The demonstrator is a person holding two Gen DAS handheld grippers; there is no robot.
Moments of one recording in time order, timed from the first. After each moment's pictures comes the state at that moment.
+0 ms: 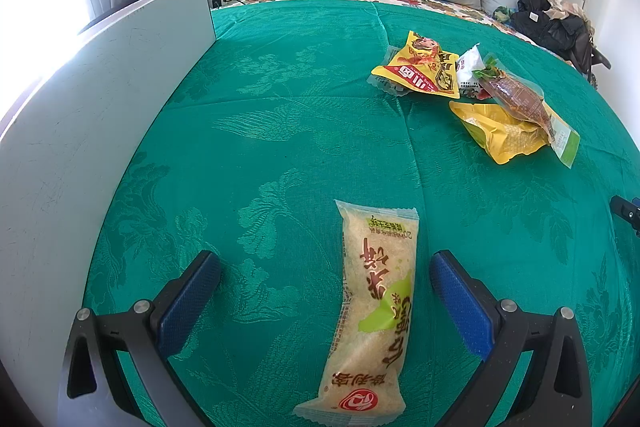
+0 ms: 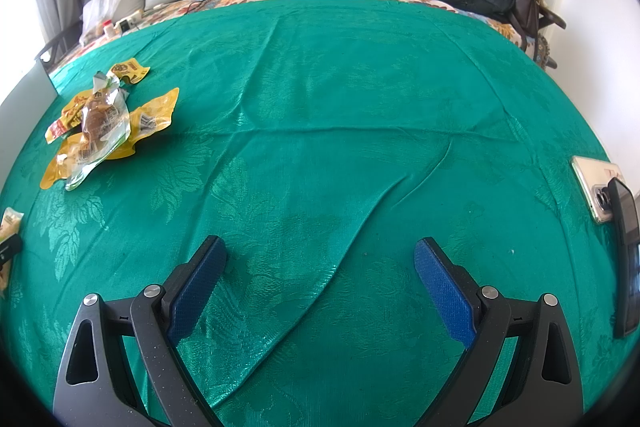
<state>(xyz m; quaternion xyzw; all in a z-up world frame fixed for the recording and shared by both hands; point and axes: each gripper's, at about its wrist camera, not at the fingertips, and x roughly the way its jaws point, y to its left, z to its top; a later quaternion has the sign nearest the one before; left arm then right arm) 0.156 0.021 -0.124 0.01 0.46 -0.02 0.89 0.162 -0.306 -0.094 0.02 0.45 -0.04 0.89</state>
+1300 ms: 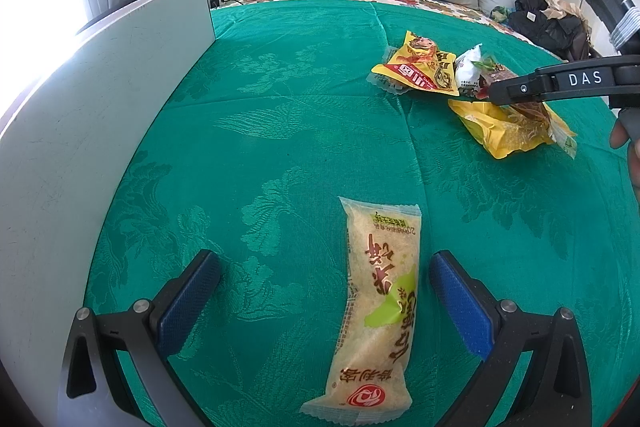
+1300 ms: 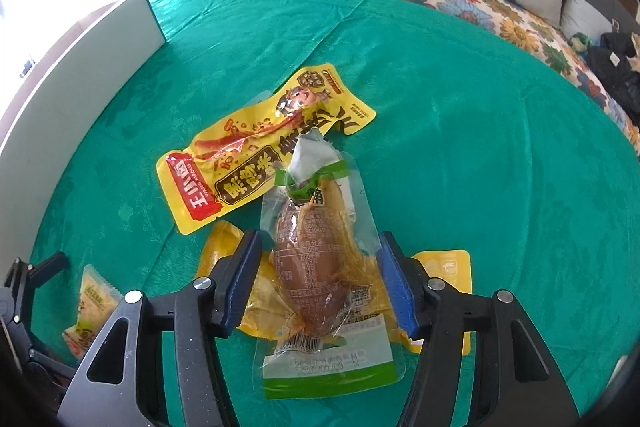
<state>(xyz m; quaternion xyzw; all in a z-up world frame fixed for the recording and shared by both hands) 0.154 0.024 -0.124 0.01 0.46 -0.02 0.89 0.286 -0.129 -0.069 -0.08 0.50 0.16 0.84</state>
